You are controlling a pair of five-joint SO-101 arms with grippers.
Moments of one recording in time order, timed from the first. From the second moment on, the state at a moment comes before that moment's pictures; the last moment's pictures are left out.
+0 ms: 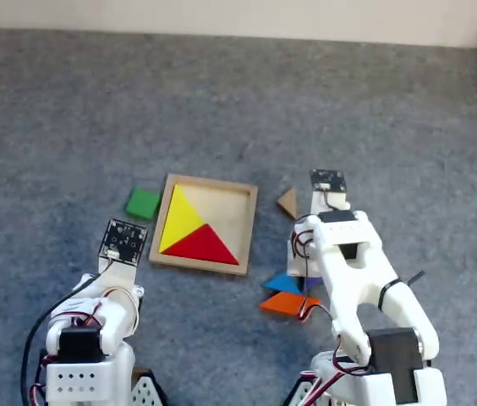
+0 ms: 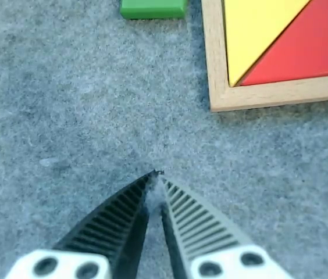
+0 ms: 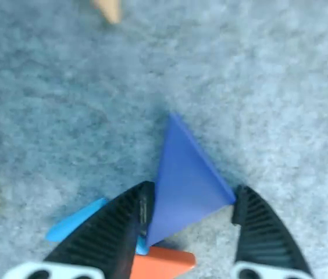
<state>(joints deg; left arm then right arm) -8.0 -104.1 96.1 75.8 -10.3 -12.7 -8.8 49.6 54.4 -6.1</state>
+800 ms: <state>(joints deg) -8.0 -104.1 96.1 75.8 -10.3 -10.6 -15.1 36.3 62.6 3.1</state>
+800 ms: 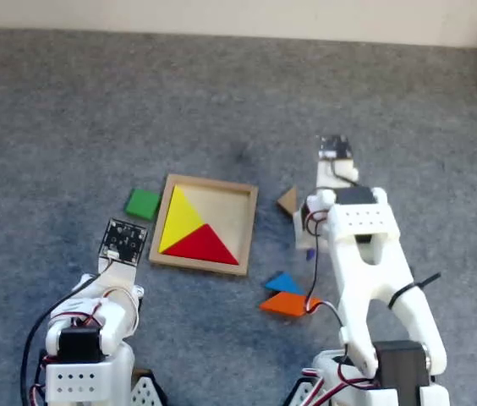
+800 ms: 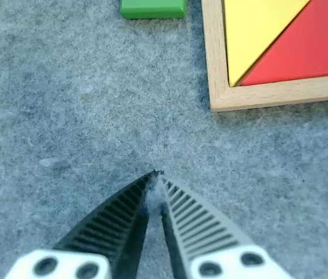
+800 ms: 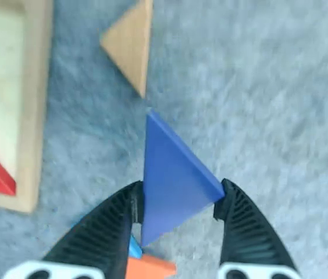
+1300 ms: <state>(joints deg) -8.0 -104.1 96.1 75.8 -10.3 -25.3 -15.1 30.1 58.2 16.8</state>
